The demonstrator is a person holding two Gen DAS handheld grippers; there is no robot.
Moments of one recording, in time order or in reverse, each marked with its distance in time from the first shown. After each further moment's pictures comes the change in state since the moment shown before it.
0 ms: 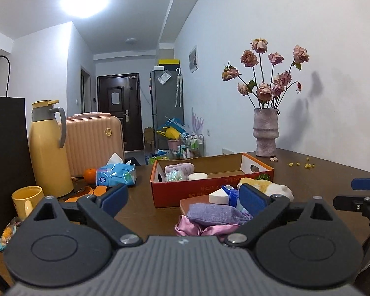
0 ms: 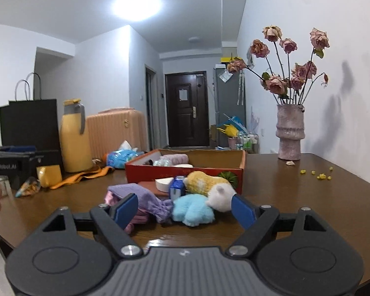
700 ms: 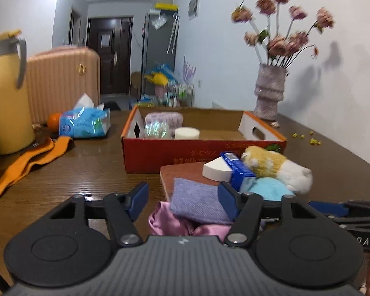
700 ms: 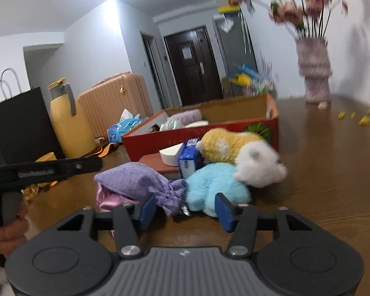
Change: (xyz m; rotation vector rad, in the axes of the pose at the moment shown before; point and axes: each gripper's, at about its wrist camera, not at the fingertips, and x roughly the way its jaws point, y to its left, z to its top) left arm 0.144 0.016 -0.017 -0.119 0.290 -0.091; right arm 0.137 -0.011 -0.011 0.201 0.232 0.132
